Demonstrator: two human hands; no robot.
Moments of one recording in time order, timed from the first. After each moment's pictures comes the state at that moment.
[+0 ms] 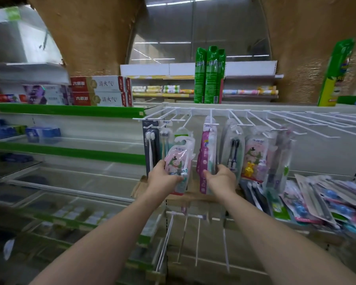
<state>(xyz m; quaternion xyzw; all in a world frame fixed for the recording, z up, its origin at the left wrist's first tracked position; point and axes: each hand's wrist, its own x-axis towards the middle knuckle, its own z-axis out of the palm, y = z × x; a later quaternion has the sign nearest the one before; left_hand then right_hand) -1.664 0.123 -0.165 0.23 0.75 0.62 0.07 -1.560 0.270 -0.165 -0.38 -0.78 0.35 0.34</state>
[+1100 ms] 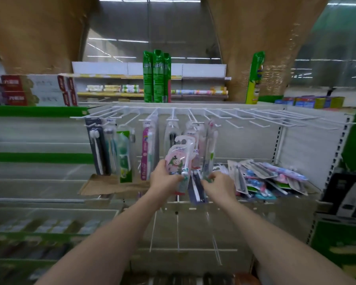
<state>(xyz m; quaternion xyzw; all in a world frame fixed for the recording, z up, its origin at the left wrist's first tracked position) -1.502 0.210 -0.158 0.31 0.72 0.61 0.11 -1.370 0.322 -0.172 -0.45 -0.81 0.23 0.31</state>
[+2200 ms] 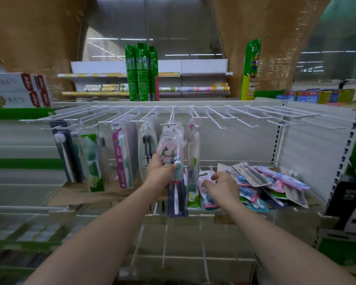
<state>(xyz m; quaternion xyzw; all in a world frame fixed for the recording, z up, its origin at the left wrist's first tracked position) -1.507 0.326 -0.151 0.26 0.69 0.66 0.15 -1.354 0.436 -0.186 -0.44 -0.81 0.24 0.30</state>
